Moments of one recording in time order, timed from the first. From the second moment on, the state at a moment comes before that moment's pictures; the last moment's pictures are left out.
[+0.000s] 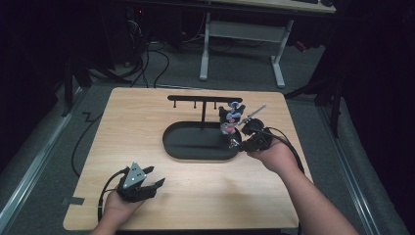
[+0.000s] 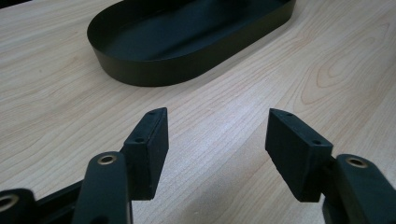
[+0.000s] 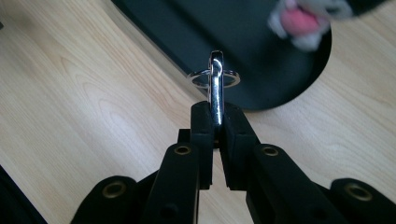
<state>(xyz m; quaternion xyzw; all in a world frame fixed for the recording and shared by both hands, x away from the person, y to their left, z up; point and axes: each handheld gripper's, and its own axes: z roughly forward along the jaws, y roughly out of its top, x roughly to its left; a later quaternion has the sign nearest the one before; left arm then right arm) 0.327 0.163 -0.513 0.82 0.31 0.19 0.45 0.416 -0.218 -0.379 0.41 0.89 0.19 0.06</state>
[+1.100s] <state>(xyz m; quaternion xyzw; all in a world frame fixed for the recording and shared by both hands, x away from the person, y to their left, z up) 0.327 0.165 -0.513 0.82 0.31 0.19 0.45 0.478 -0.183 -0.335 0.42 0.88 0.22 0.07</state>
